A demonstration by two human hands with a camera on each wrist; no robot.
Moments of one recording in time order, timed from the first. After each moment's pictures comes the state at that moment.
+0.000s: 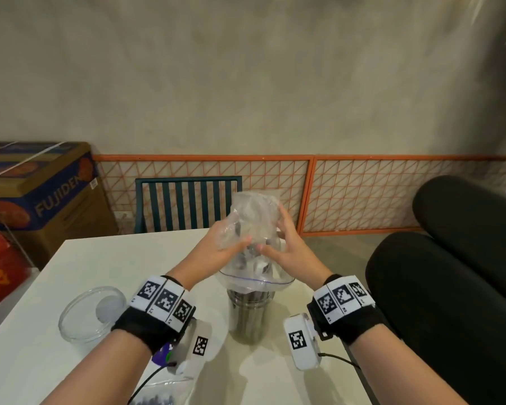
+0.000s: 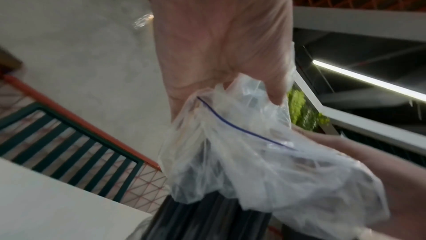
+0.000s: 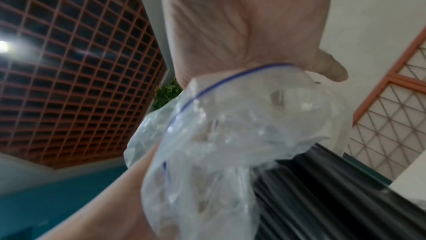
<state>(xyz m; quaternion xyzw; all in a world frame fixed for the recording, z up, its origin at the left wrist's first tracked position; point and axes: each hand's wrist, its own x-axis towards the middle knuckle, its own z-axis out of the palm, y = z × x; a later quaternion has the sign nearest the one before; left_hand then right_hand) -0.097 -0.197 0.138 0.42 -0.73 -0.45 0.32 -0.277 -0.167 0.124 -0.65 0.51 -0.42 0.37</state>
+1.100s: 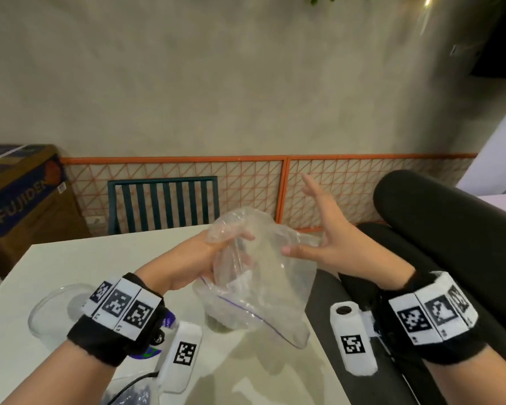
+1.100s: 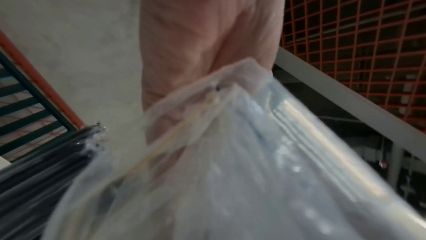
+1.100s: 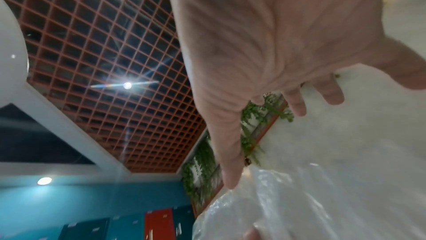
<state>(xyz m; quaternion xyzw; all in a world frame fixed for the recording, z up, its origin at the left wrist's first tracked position) -0.114 -0.117 0.188 0.35 -0.71 -0.57 0.24 -0.335 -0.051 0.215 -0.72 0.59 -0.31 0.19</state>
